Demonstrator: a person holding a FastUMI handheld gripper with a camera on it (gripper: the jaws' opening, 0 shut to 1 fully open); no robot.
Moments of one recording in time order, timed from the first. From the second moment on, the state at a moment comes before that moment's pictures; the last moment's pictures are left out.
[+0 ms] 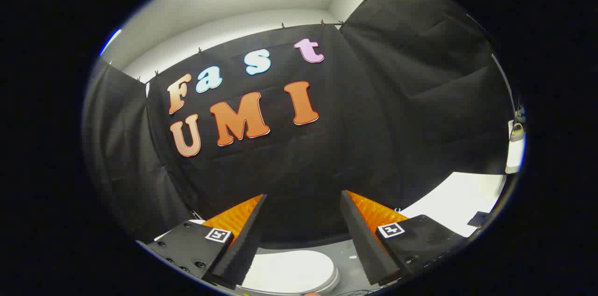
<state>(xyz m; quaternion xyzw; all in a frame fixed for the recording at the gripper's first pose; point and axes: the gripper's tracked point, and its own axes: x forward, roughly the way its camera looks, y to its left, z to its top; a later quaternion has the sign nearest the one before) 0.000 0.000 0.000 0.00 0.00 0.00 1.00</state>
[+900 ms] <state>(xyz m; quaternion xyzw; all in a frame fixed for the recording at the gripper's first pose) -0.001 0.004 0.002 -0.05 0.00 -0.01 1.00</state>
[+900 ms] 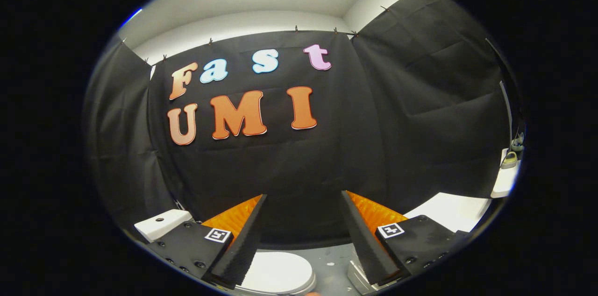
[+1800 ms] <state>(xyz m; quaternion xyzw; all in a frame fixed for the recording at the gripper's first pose) 0.043 0.007 -0.339 0.17 0.28 0.01 0.94</state>
